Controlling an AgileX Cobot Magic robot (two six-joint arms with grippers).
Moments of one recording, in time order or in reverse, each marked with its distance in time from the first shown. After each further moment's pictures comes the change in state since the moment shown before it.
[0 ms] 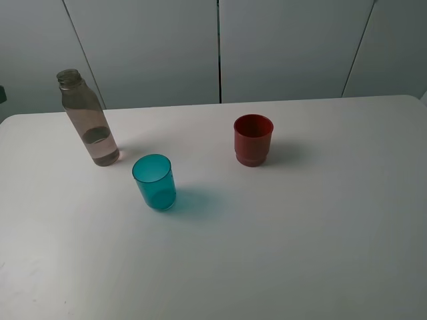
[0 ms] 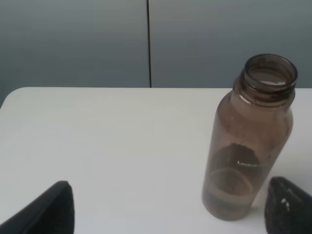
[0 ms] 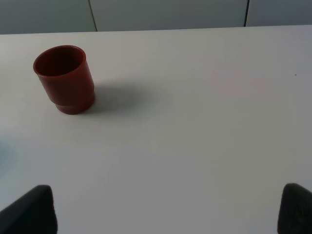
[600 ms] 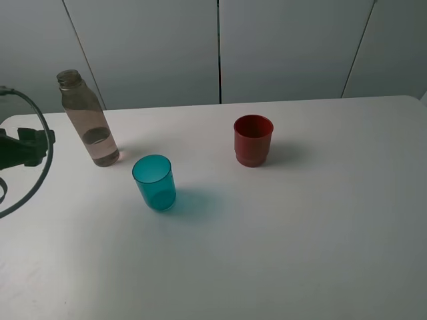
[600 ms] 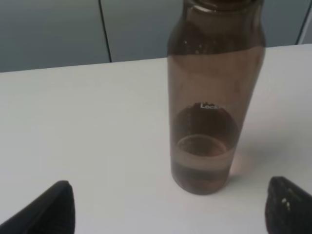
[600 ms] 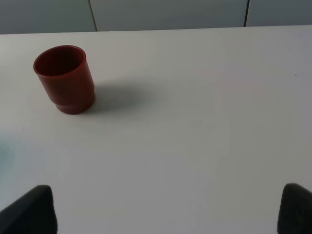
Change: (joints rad) left arm -0.059 0.275 0.215 0.103 -0.509 -0.030; right arm 0.000 0.000 0.000 0.000 0.000 0.000
